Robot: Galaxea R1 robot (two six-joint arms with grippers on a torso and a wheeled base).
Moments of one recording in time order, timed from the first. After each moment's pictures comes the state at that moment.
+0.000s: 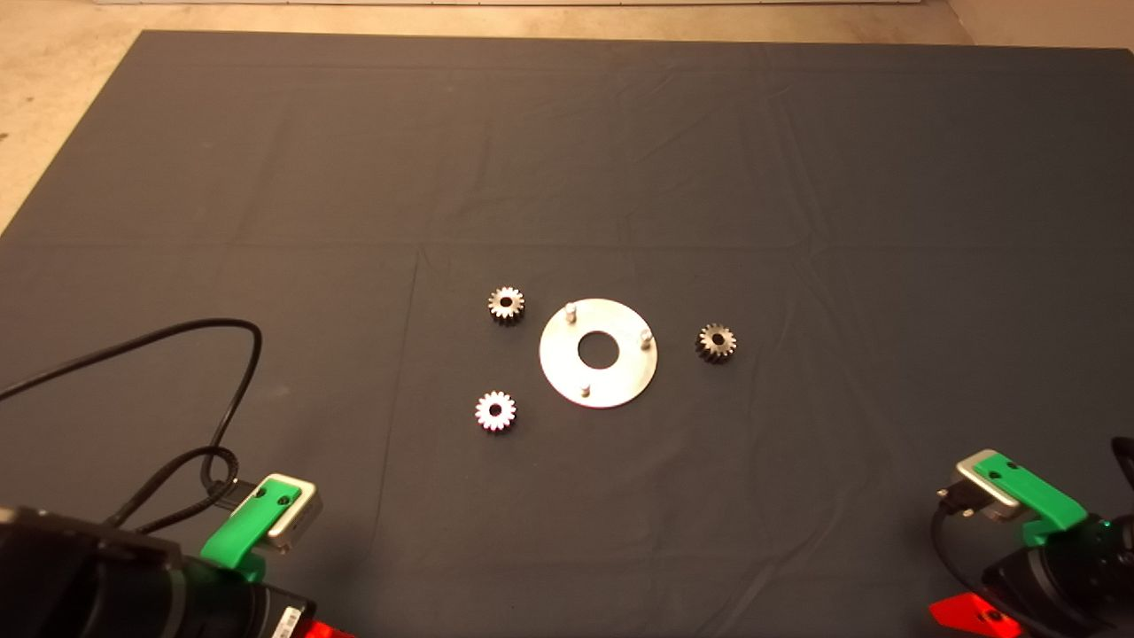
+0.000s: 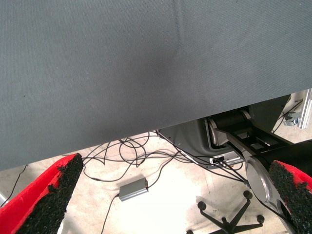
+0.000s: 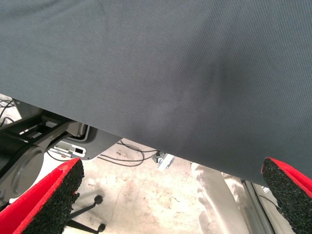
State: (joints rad) left arm -0.08 1.97 -0.28 0.58 1.53 -1.42; right arm 0.06 1.79 -0.34 -0.51 -1.46 1.15
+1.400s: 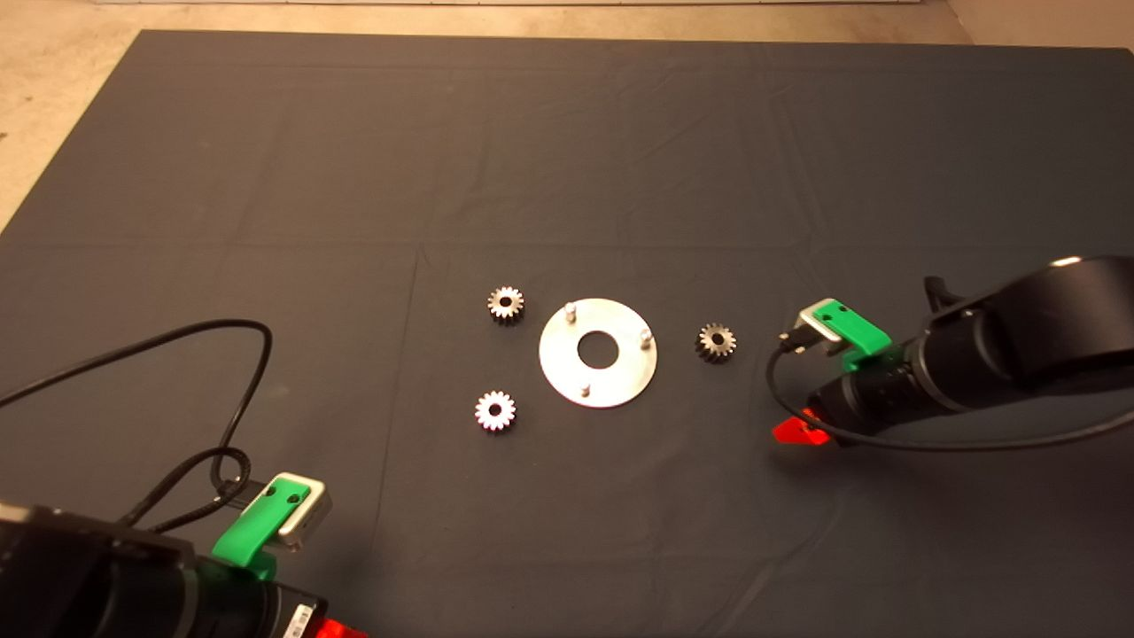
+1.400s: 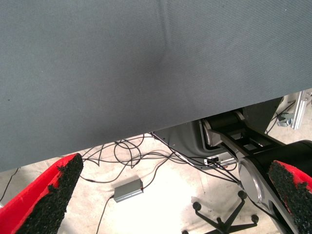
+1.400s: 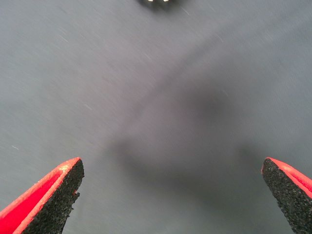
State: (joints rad) left arm -0.08 2.01 -0.28 0.58 1.53 -1.45; right arm 0.26 2.25 -0.68 -0.52 -1.45 1.14
